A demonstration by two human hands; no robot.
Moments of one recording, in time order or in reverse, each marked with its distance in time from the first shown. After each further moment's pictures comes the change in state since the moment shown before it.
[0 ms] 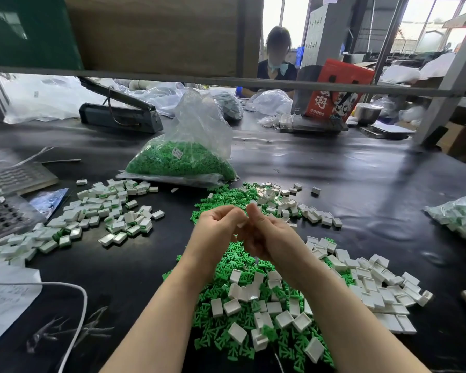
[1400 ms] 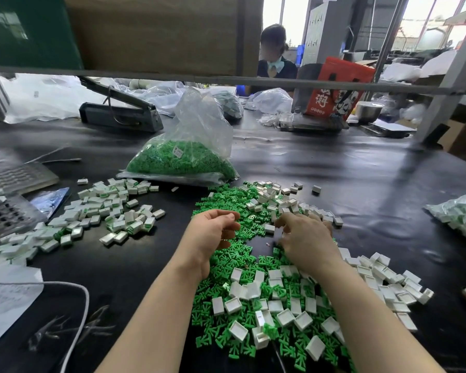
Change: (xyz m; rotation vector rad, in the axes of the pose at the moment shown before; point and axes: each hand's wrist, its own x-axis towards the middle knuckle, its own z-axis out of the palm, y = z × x) left_hand 0.008 -0.006 -0.010 -0.054 0.100 -0.284; right_hand 0.006 0.019 -0.051 -1.321 0.342 0.048
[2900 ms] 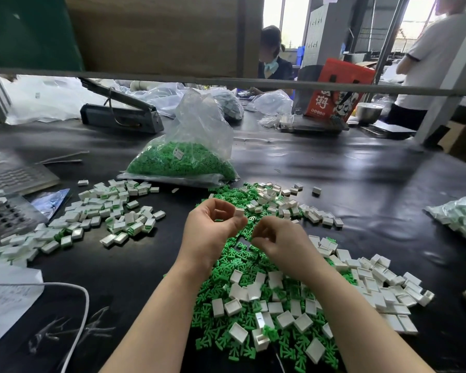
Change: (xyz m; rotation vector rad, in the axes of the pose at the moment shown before) left_hand -0.001 -0.003 0.001 0.055 0.041 0.309; right_hand -0.009 -0.031 -0.007 0.446 -0.117 -0.130
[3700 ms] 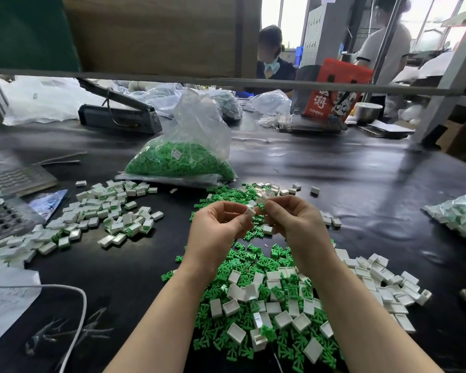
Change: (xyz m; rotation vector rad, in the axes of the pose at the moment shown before) left_hand -0.005 0.005 0.011 -0.113 -0.063 -0.007; right_hand 0.002 -0.003 -0.012 0.924 0.280 0.064
